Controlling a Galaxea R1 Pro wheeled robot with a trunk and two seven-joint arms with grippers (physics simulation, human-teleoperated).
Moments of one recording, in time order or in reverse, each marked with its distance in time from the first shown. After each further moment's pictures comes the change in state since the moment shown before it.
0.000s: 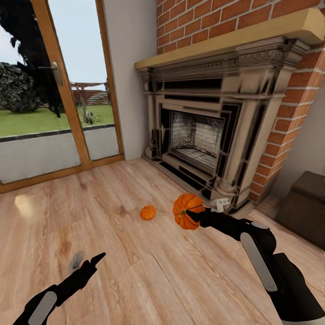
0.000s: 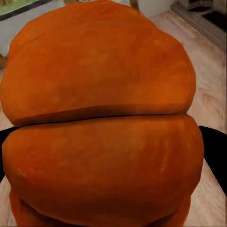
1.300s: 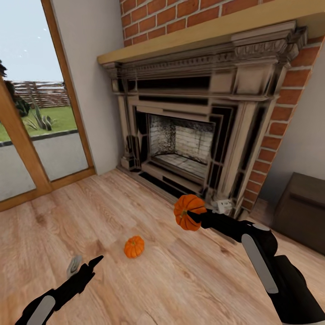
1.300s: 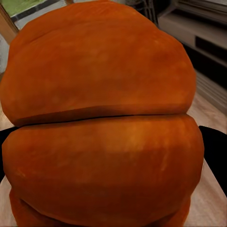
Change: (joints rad) left arm -0.006 -0.002 0.036 0.057 0.012 -0.003 0.006; right arm 0.015 0.005 -0.018 0.000 -0.003 -0.001 -0.001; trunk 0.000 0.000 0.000
